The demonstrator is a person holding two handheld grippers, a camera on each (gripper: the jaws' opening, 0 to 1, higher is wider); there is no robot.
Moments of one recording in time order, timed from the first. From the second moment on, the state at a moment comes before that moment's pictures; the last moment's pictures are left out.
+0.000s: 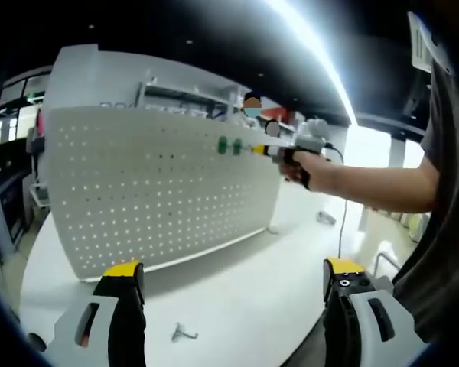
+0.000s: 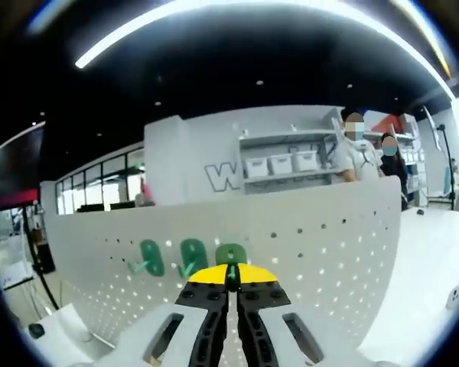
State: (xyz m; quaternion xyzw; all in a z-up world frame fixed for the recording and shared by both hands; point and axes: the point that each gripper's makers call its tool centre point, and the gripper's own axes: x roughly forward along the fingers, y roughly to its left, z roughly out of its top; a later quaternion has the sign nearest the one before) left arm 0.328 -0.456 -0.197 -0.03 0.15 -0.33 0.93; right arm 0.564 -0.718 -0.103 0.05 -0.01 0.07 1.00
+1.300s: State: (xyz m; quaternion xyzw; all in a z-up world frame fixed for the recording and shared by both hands) left arm 0.333 -0.444 -0.205 -0.03 0.16 -0.31 0.94; right arm 0.584 -0.731 -0.102 0.03 -0.05 0.08 1.00
